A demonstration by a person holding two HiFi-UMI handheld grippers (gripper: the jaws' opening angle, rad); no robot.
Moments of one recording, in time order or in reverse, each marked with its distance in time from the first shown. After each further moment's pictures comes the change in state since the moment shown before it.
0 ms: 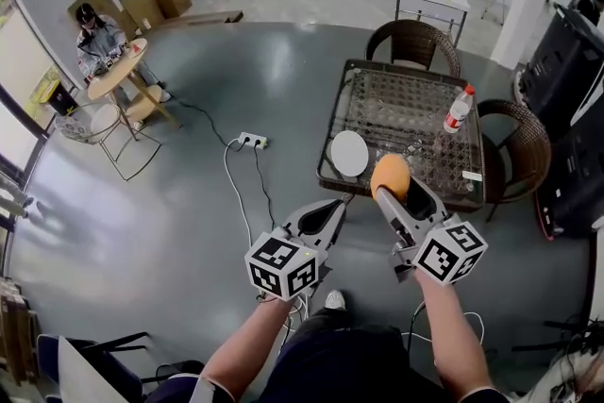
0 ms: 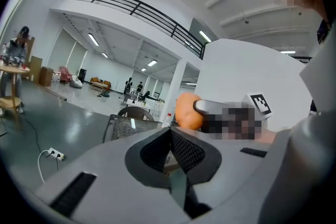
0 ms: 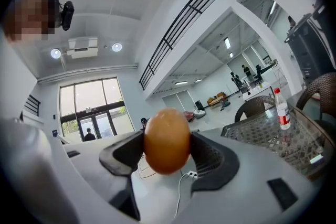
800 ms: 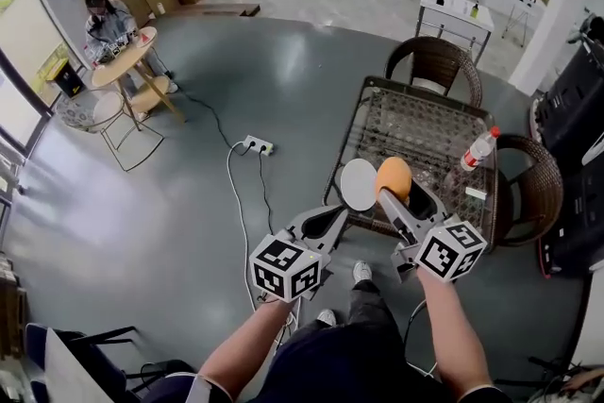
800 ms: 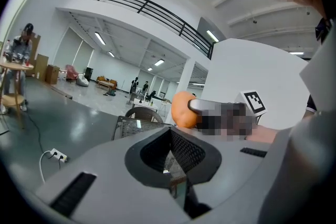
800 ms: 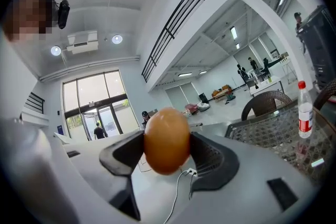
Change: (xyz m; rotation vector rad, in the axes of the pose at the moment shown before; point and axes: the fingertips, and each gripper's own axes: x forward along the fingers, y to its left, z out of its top) left arm 0.060 0.084 0.019 -0.038 0.002 0.052; right arm 0.109 -0.059 0.008 -0.015 0.099 0.049
